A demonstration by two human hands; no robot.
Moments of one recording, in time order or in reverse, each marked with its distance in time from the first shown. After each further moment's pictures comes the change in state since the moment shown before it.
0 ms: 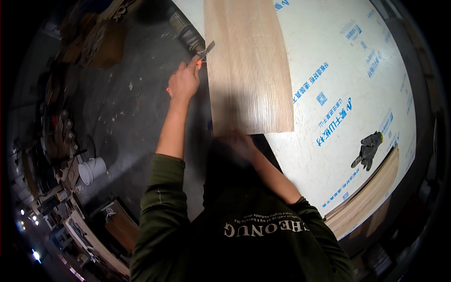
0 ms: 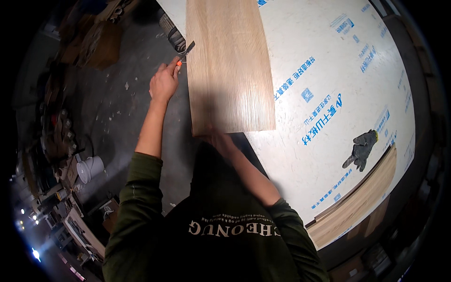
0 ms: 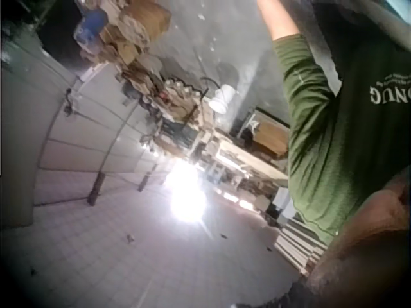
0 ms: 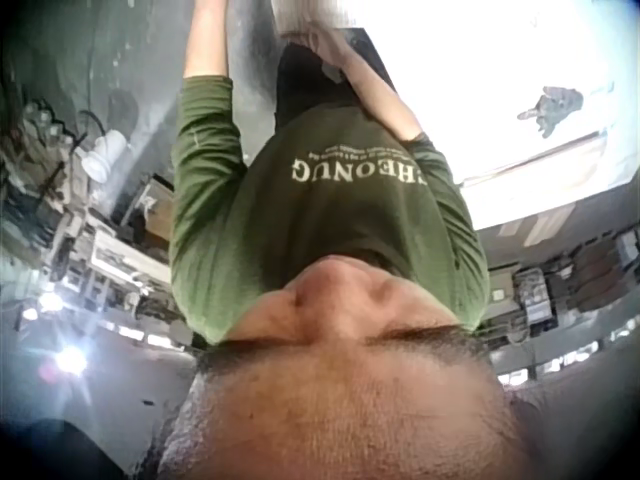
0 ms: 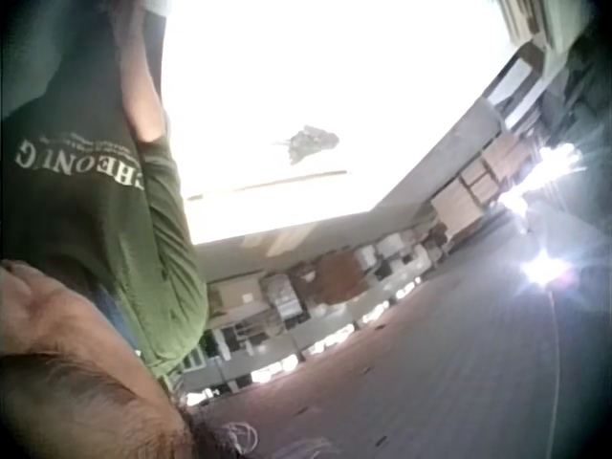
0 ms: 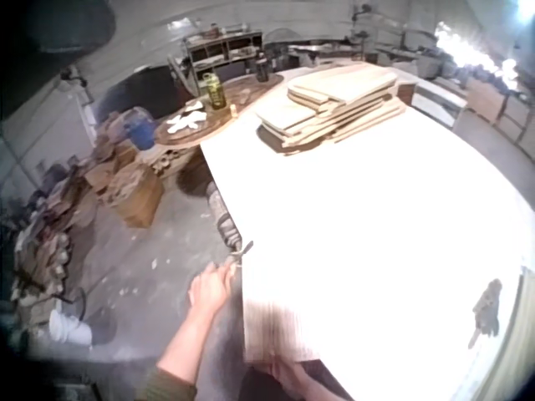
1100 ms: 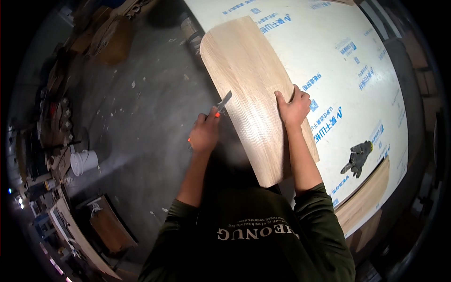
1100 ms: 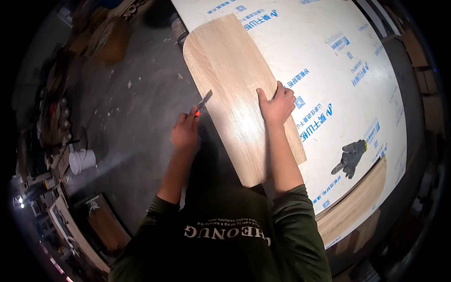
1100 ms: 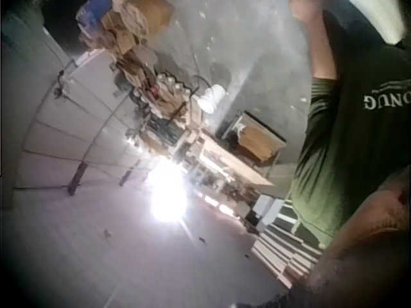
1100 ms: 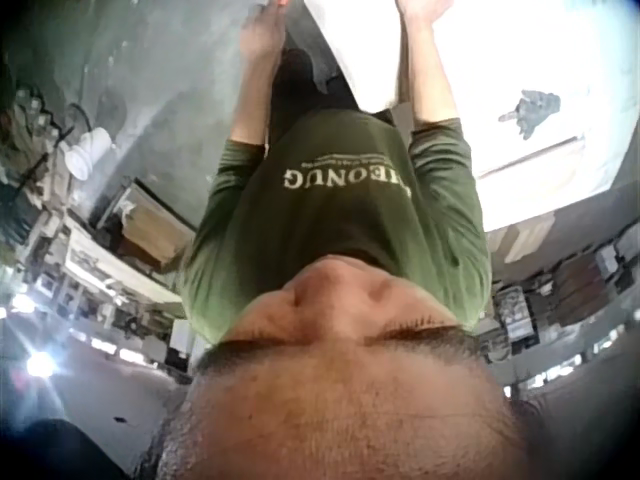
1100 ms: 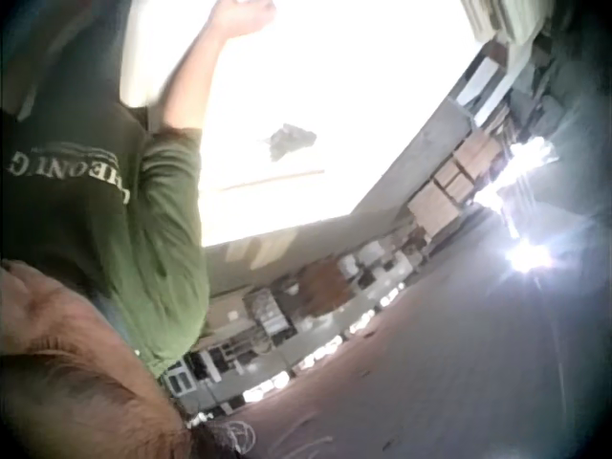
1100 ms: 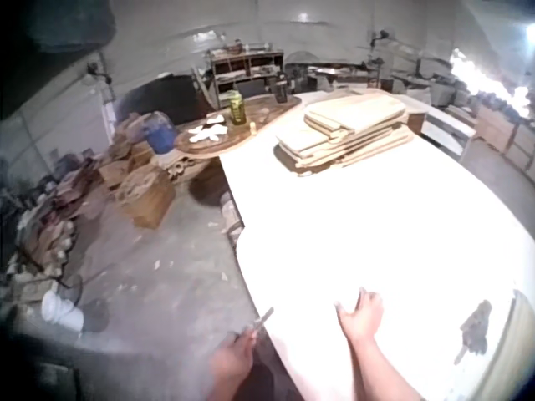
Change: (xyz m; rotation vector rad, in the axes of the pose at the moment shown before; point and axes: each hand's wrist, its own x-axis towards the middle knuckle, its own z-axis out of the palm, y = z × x) left_hand -0.174 0.052 0.017 -0.190 0.116 -0.075; right_hand -0.022 -0.175 -0.013 -1.976 1.212 -0.541
